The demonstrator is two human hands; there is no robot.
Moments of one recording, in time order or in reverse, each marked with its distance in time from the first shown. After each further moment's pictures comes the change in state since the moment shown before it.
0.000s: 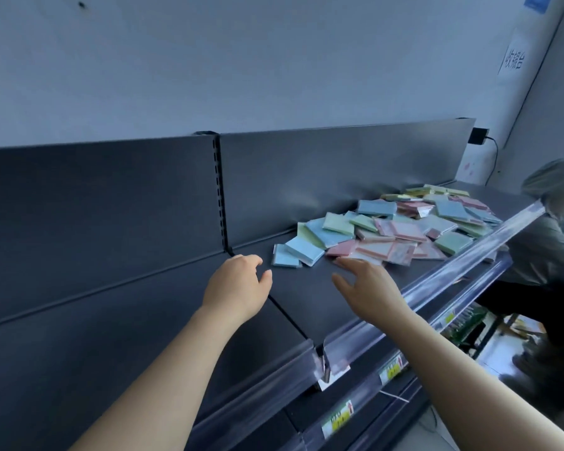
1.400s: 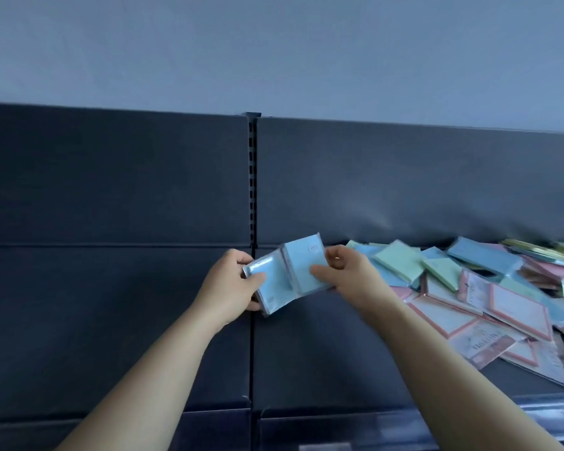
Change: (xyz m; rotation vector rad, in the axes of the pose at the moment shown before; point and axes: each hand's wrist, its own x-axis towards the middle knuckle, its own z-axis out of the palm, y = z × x) left_hand 0.005 0.008 0.029 -0.616 0.331 -0.633; right_hand 0.135 -0.009 0.055 0.833 -0.609 -0.268
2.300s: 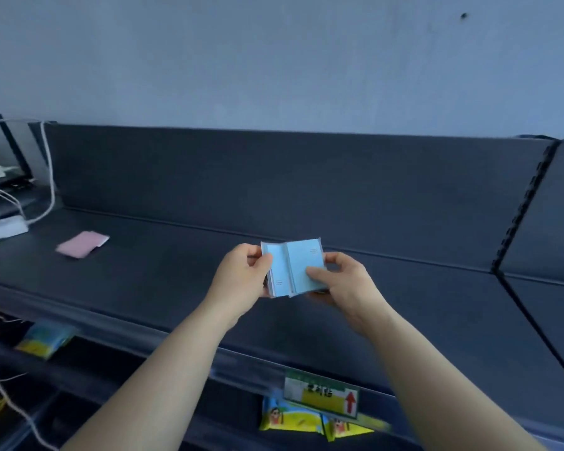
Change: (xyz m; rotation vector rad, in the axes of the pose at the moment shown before) left_hand -0.047 -0.070 -0.331 -0.085 0.328 -0.023; right_hand -0.011 -0.126 0.357 0.367 -0.226 0.084
